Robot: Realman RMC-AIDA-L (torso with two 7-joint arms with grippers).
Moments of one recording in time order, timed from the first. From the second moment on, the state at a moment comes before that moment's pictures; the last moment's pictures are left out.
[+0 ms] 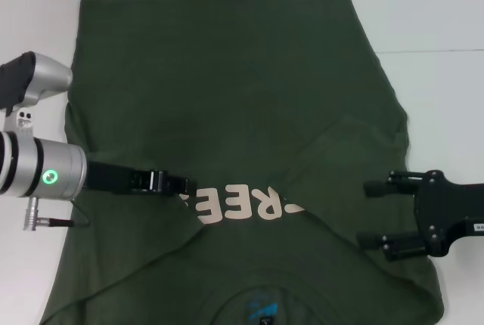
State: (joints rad) left arm -0.67 -2.16 0.75 0.82 2.43 1.35 -2.36; right arm 0.44 2.08 -0.70 -0.91 -2.13 -1.74 1.39
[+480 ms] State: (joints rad) left arm -0.65 -2.13 0.61 0.86 2.29 1.67 -1.92; right arm 0.43 2.09 -0.72 -1.08 -2.14 -1.77 1.55
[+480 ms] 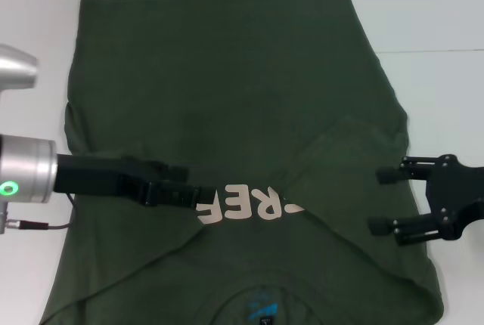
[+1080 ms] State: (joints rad) left arm -0.62 -2.13 0.56 0.85 2.18 1.88 -1.62; right arm 0.51 2.09 -0.82 -1.47 -2.36 -1.90 2.20
